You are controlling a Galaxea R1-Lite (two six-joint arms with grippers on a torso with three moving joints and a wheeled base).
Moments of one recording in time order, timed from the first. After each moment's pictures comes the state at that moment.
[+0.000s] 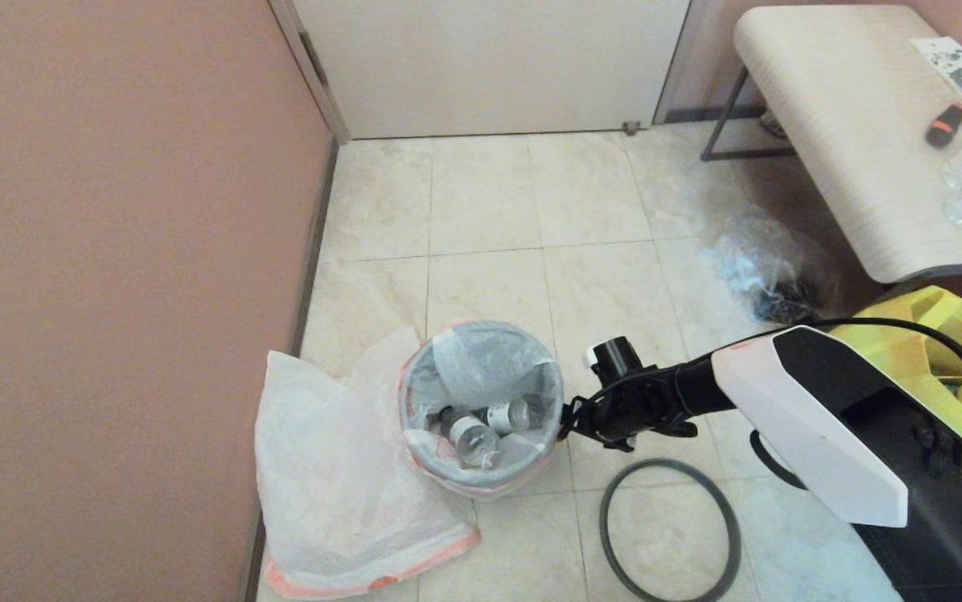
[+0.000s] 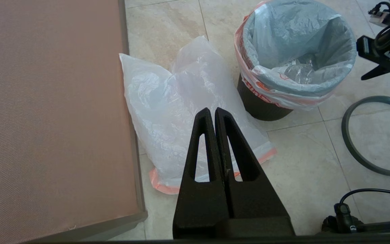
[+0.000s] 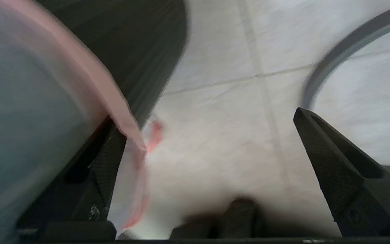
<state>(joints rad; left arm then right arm) 0.00 0.00 0.00 0.00 -0.05 0.09 0.44 2.62 -1.84 0.11 0.02 0.69</state>
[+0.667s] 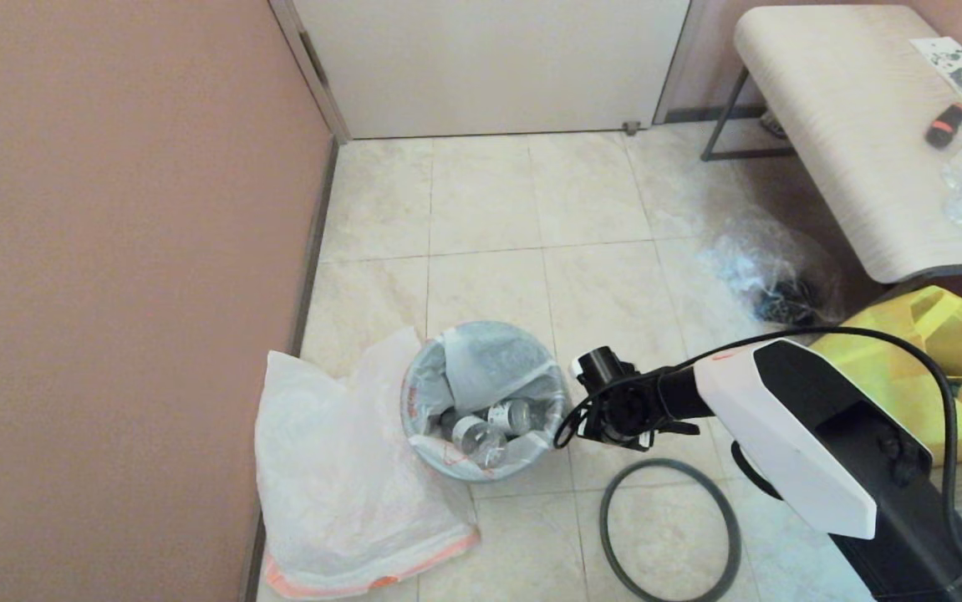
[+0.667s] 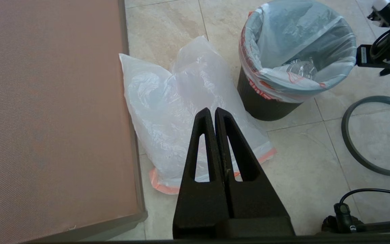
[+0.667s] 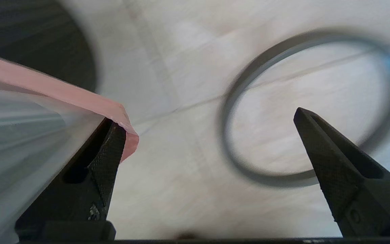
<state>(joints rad) 0.00 0.00 0.00 0.00 -0.05 0.09 0.47 2.69 -1.95 0.24 -0.36 0.63</state>
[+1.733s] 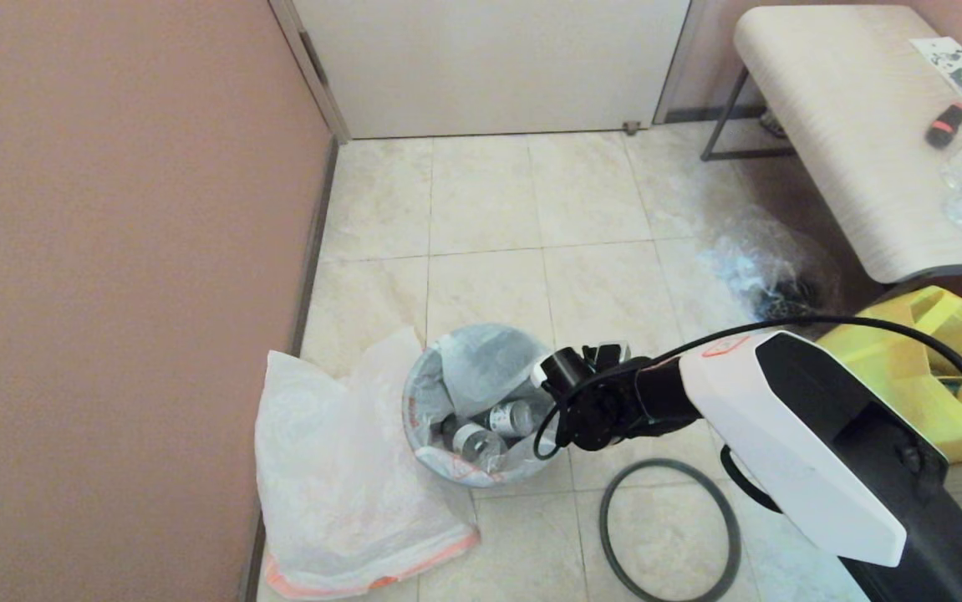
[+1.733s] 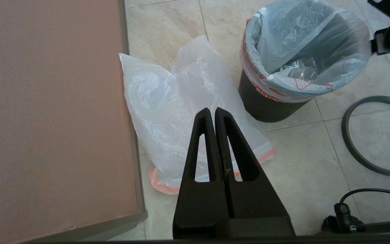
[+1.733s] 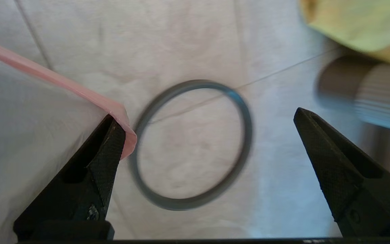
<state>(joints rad) 0.00 0.00 0.00 0.00 -0.05 0.09 0.60 2.59 -1.94 0.43 -0.91 0.61</state>
